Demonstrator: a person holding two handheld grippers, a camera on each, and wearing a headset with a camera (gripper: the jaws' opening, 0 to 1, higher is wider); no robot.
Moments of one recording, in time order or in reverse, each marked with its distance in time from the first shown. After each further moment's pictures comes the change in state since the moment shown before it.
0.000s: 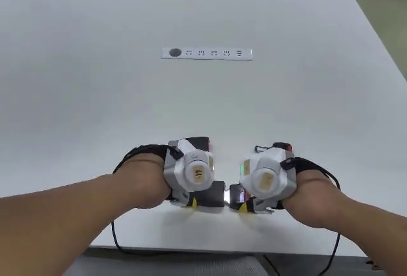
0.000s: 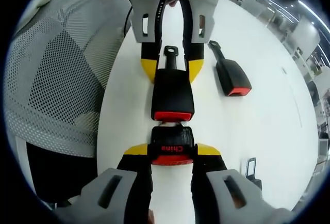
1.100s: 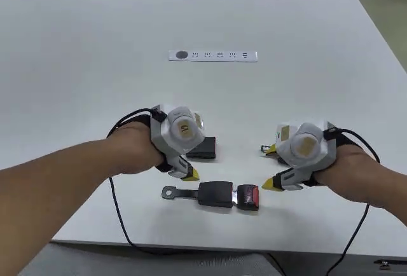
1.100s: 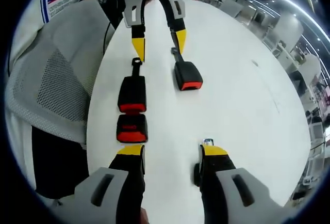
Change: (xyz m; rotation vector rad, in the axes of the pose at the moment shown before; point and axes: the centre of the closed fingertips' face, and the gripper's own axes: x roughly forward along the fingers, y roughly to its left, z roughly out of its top) left arm -0.046 0.063 -0.005 -0.171 -0.118 0.122; right arm -0.067 -0.059 -0.017 0.096 -0.048 -0.123
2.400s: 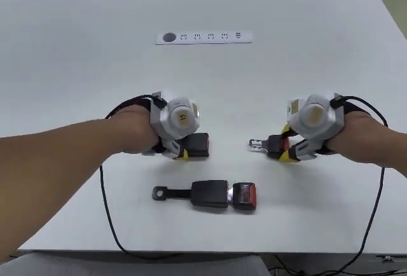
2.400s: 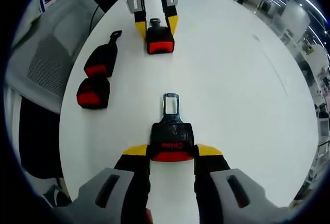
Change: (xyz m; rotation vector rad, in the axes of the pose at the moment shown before) left arm 0.054 0.044 -0.019 0.101 0.096 -0.056; right arm 0.040 -0.048 -0.055 0.007 0.093 0.084
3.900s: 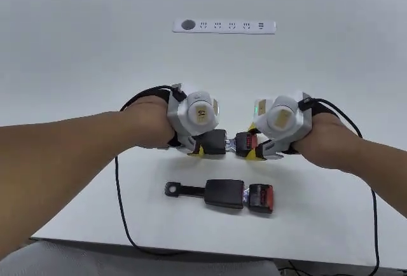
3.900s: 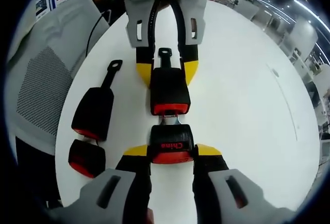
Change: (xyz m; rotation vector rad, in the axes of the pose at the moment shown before) left arm 0.002 -0.008 0.004 0.015 -0.056 -0.052; right arm 0.045 0.013 0.101 -0.086 -0.106 0.038
